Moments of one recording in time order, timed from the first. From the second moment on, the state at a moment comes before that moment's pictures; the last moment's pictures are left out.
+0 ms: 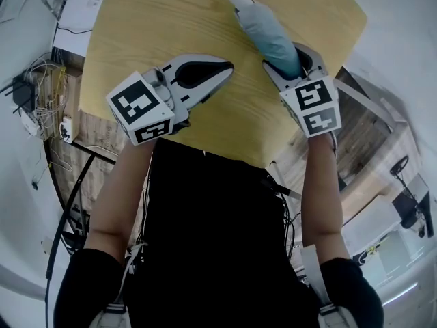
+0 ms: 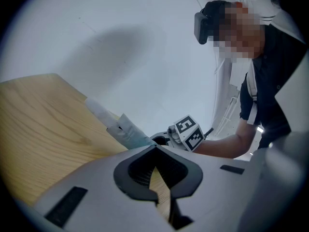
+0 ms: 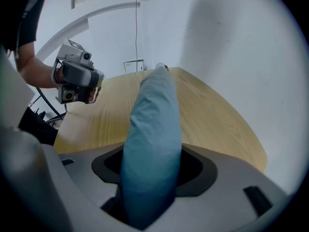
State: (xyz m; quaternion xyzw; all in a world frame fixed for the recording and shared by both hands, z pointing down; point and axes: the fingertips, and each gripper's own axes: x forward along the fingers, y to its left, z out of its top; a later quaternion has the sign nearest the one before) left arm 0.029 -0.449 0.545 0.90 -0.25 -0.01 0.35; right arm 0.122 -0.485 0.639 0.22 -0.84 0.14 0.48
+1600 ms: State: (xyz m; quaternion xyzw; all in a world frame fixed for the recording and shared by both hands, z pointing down) left arm 0.033 -0.434 0.553 0.91 -0.25 -0.02 0.34; right arm 0.122 -0.478 0.658 0.18 -0.82 0.16 0.51
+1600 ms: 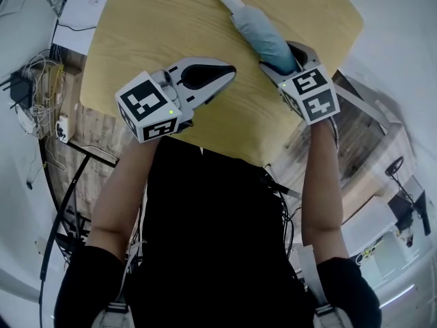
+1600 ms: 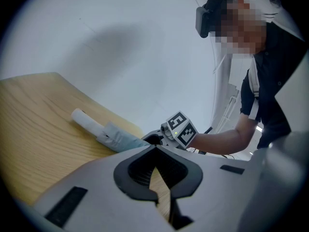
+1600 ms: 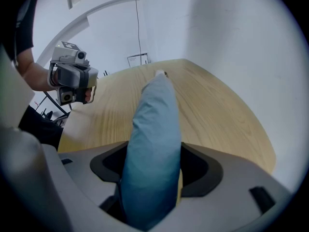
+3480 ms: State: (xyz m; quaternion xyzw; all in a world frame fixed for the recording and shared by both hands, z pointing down) left arm -0.052 -0.218 0.276 0.99 -0.10 -0.05 0.12; right arm 0.121 -0.168 0.281 0.42 -0.90 0.06 -0.09
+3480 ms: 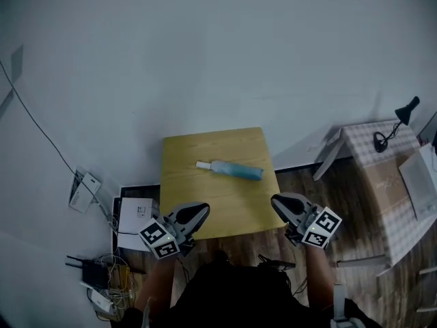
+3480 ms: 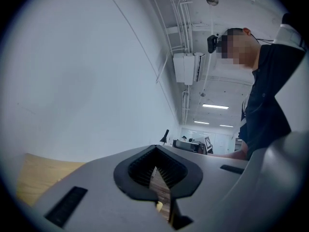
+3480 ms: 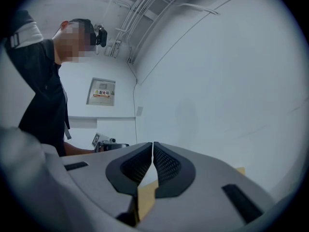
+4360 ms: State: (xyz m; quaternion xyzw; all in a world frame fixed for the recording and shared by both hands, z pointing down) left arm -0.011 0.039 0.324 0.98 -0.10 0.05 0.18; right arm 0.112 0.064 0.341 0.31 -0.92 0.15 -0.20
